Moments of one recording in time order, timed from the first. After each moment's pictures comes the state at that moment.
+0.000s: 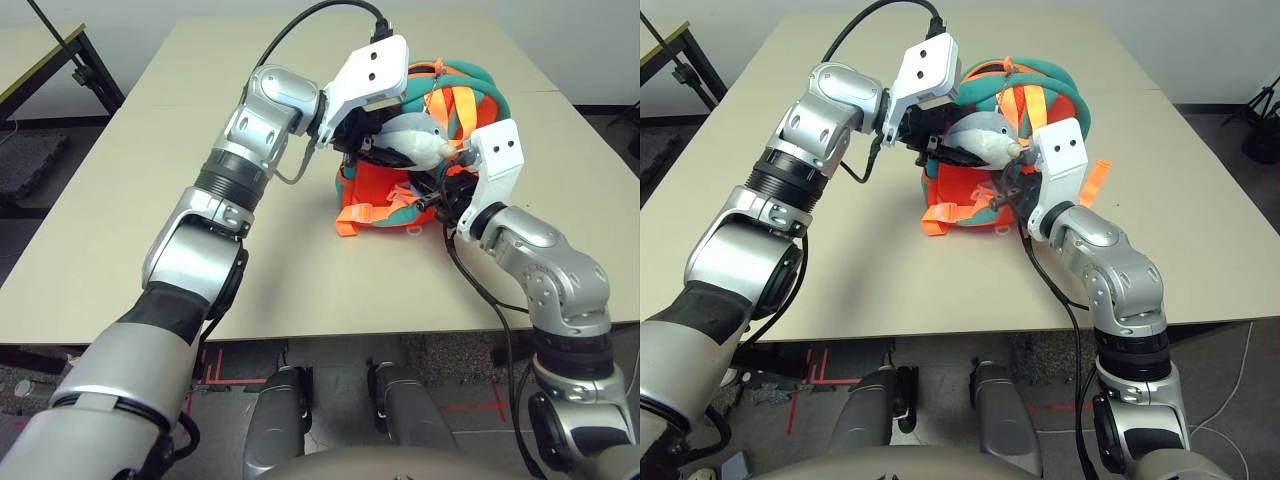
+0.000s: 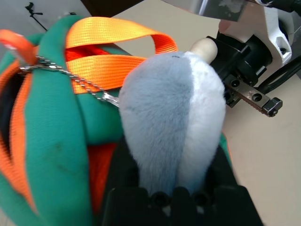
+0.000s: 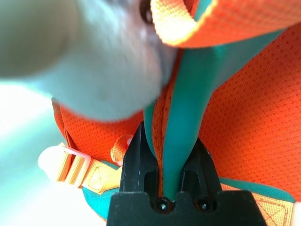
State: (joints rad) left arm -1.29 0.27 -0.29 0.69 -0.06 0.12 -1.31; right arm -0.41 -0.32 -0.05 -0.37 0.37 0.84 0.28
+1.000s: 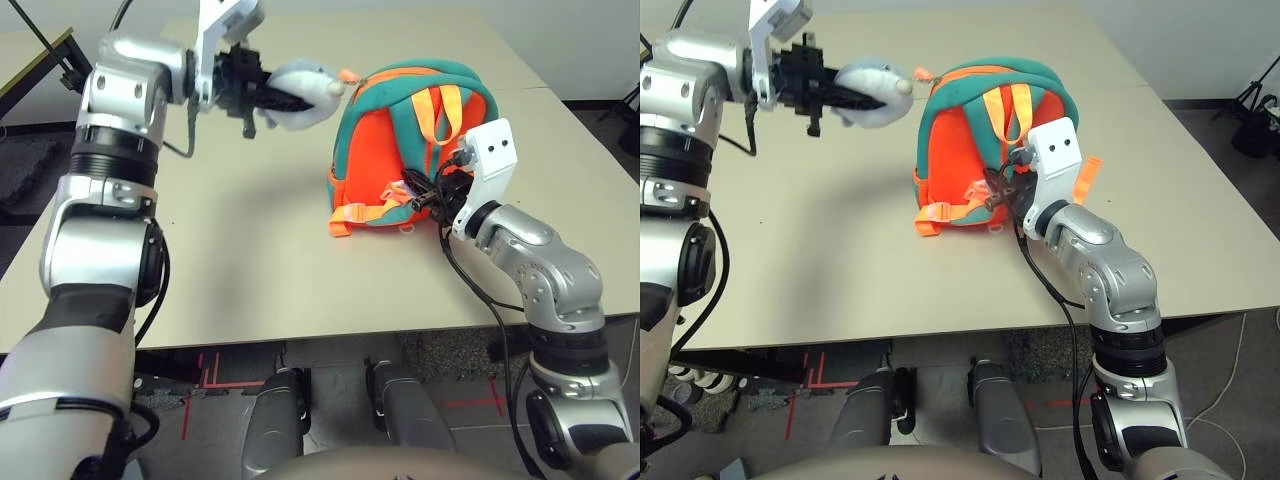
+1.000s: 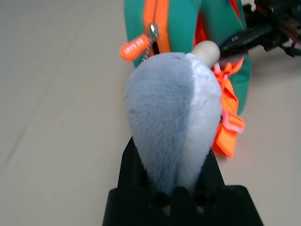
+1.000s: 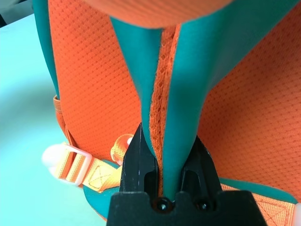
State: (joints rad) left arm -1.21 0.63 -0.14 0.67 -0.12 0.35 -1.42; right arm -0.42 -0.32 -0.03 -0.34 0.37 0.80 0.30
